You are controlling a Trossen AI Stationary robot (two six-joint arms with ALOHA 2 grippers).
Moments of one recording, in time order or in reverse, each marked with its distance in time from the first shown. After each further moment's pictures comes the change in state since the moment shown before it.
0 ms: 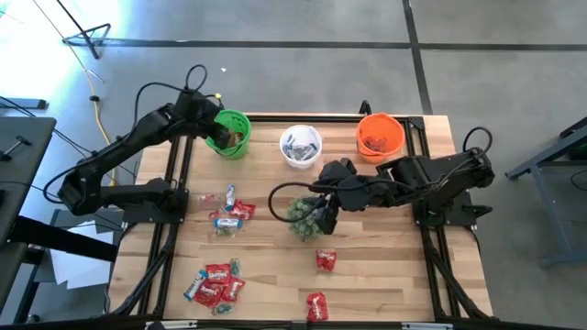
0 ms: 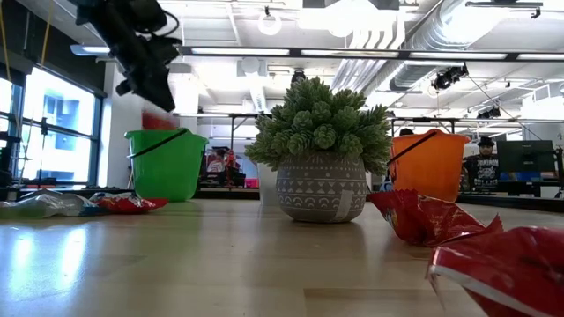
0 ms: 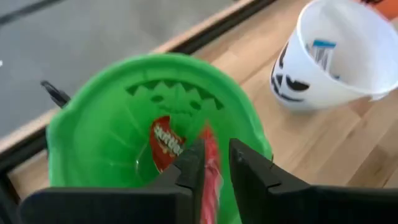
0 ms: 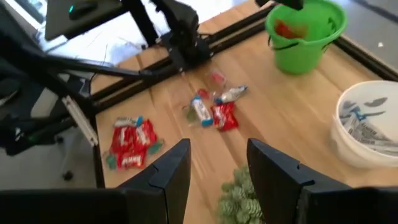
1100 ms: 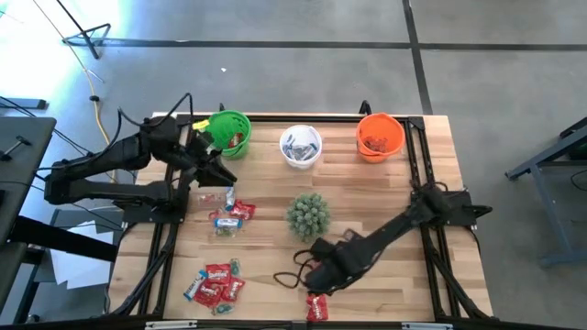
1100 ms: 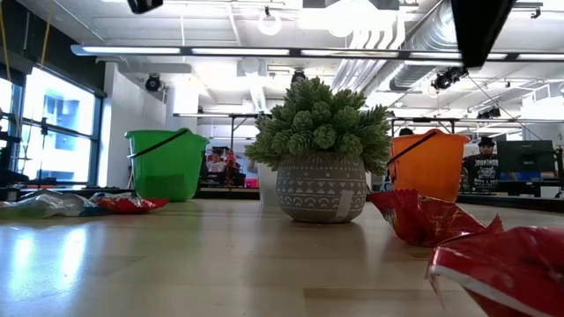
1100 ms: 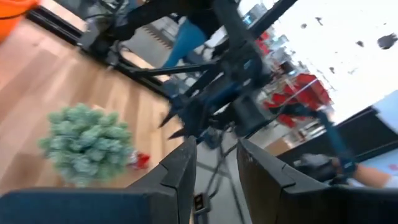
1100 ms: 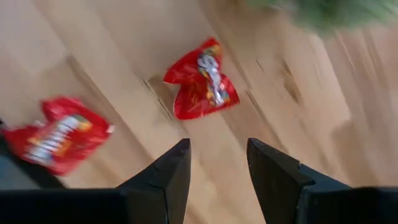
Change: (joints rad) left arm -0.606 -0.284 0.000 0.355 0.527 -0.550; right arm 0.216 0.467 0.000 -0.435 -0.310 0.466
